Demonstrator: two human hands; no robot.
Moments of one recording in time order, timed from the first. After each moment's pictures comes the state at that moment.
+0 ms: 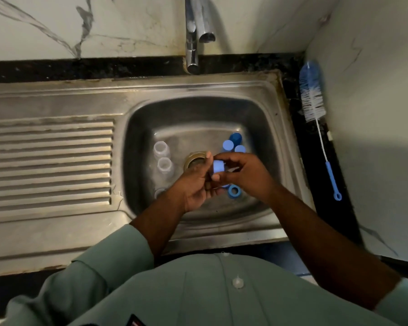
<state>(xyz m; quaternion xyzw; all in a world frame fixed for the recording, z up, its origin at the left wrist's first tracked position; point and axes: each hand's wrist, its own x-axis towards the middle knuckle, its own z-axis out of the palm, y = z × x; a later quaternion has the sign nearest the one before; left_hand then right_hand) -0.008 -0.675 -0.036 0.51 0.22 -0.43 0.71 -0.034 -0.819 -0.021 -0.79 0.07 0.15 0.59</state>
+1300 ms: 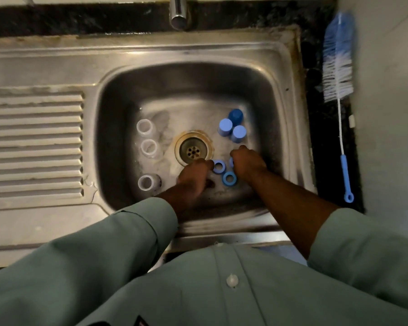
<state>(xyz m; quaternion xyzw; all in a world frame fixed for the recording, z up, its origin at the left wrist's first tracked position) 0.002 -0.699 -0.167 0.89 -0.13 -0.39 0.22 0.003 -0.865 -0.164 -0.93 0.05 0.35 0.06</state>
